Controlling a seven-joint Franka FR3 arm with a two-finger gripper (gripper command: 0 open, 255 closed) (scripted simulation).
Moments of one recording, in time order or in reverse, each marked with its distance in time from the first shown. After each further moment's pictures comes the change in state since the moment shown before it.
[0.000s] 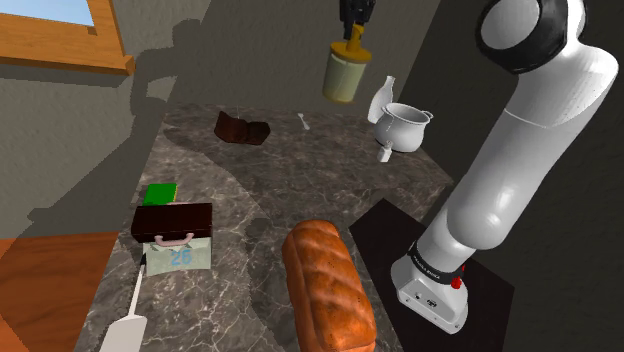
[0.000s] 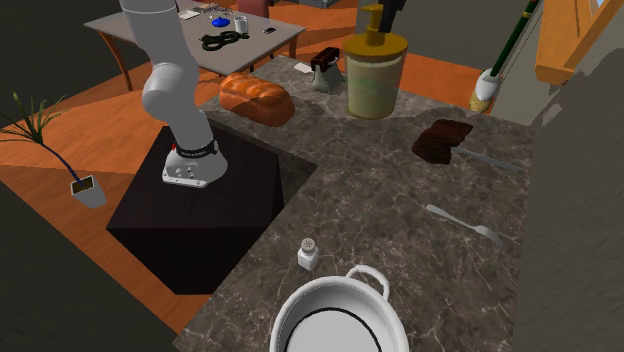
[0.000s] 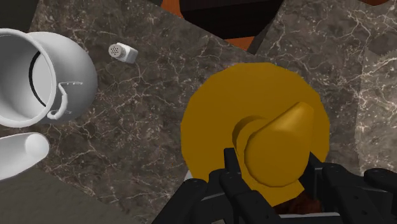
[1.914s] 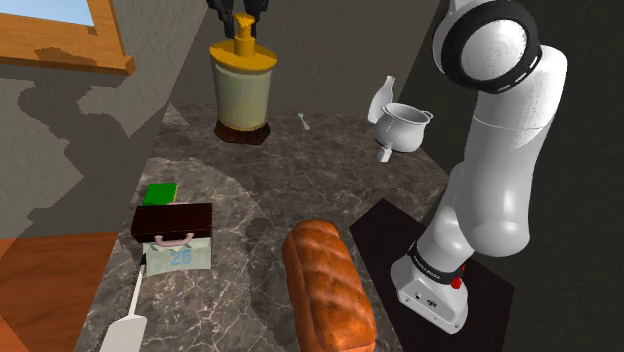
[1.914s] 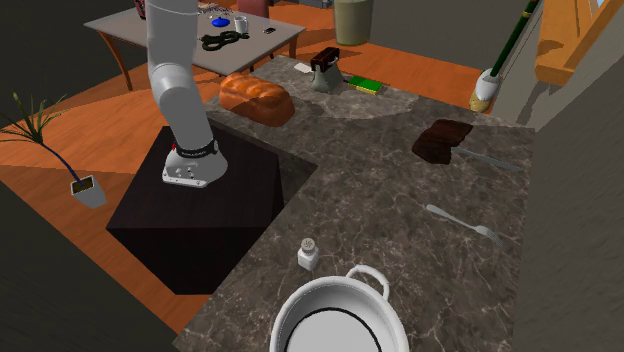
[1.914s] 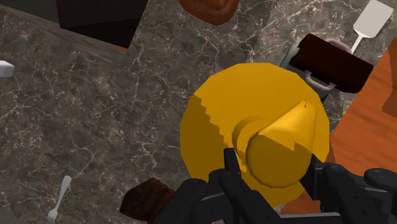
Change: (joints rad) arm 0.388 0.242 0.306 0.355 0.044 -0.128 0.707
